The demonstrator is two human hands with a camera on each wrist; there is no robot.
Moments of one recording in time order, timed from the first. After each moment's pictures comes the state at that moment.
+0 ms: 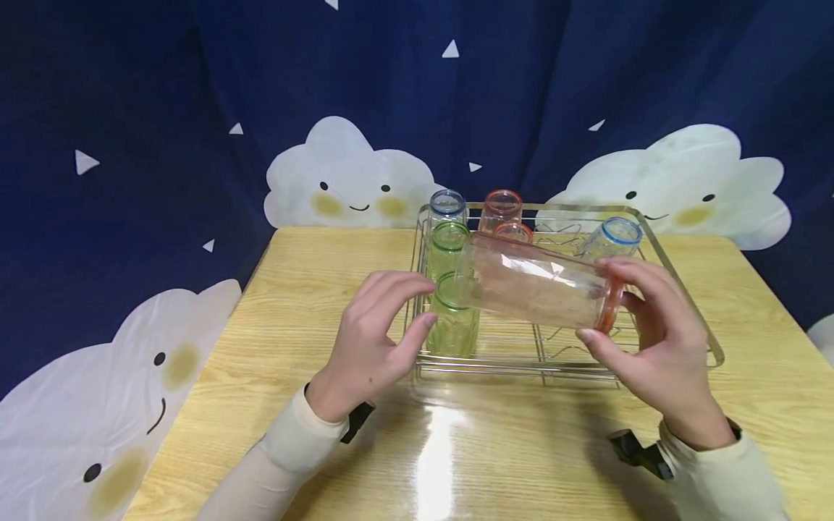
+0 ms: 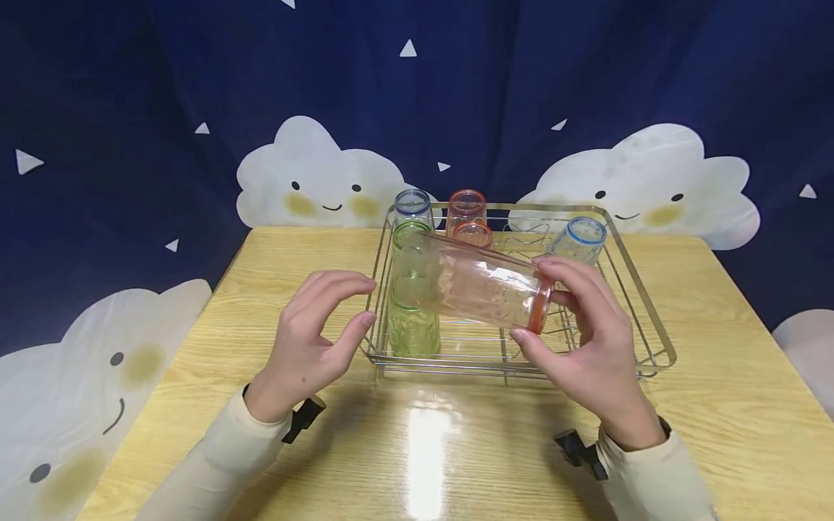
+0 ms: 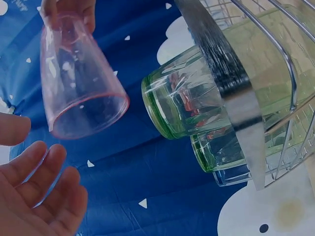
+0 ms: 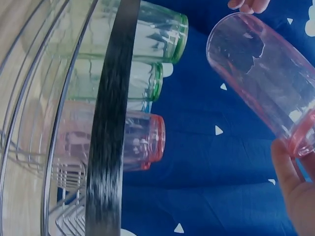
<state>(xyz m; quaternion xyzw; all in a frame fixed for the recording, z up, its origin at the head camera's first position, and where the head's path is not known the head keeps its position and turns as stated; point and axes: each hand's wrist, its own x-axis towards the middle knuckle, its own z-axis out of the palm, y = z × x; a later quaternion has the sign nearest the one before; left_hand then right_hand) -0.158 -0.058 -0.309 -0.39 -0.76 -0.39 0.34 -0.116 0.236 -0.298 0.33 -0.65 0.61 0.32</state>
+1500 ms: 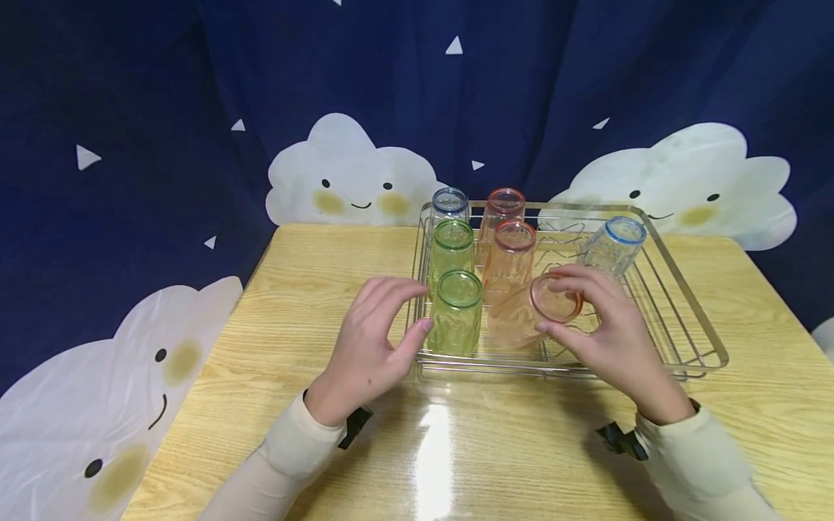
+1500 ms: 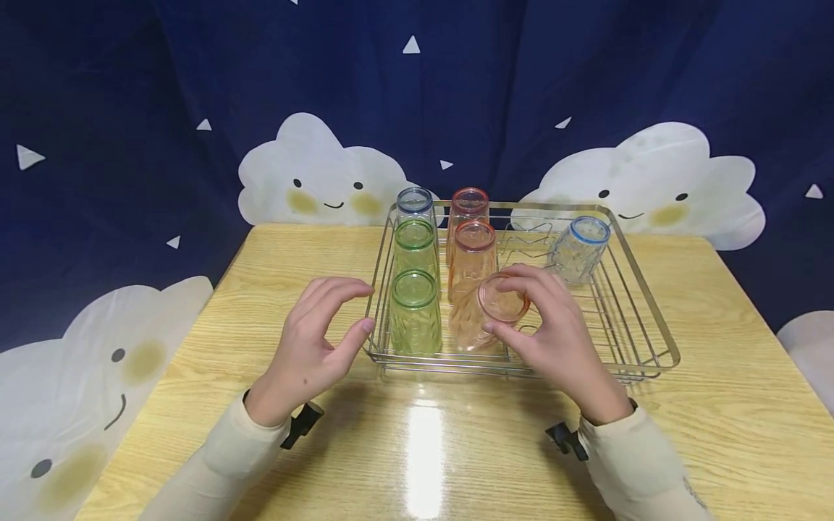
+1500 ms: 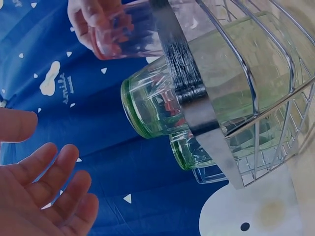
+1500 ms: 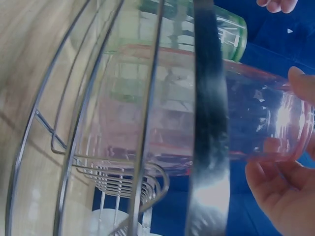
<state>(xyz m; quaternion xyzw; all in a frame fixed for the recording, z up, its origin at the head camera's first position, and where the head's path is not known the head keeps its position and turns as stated) -0.156 -0.066 -0.326 -0.35 -0.81 -0.38 0.28 -0.144 0.241 -0.334 0.22 -0.87 0.35 0.28</state>
